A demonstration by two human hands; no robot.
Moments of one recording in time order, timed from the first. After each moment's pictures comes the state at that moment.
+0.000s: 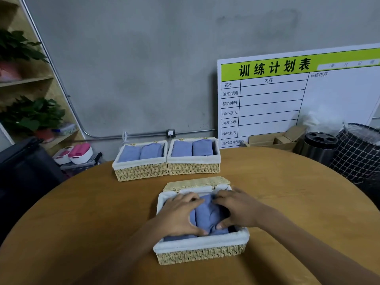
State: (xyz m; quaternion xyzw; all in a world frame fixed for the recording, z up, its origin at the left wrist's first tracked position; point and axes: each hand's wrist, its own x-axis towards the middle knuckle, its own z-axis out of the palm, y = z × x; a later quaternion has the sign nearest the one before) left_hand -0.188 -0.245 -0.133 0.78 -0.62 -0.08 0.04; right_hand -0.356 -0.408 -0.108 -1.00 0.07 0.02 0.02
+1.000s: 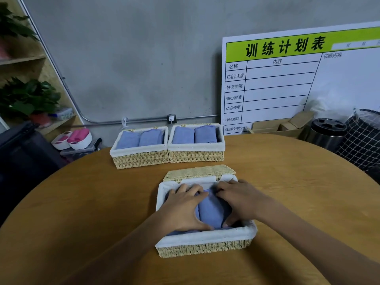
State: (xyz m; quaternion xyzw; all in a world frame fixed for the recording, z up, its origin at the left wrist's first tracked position) left_hand -0.188 -0.252 -0.149 0.78 -0.62 -0.06 -0.01; right_hand -0.337 -0.408 -0.121 -0.99 0.07 0.08 -0.03
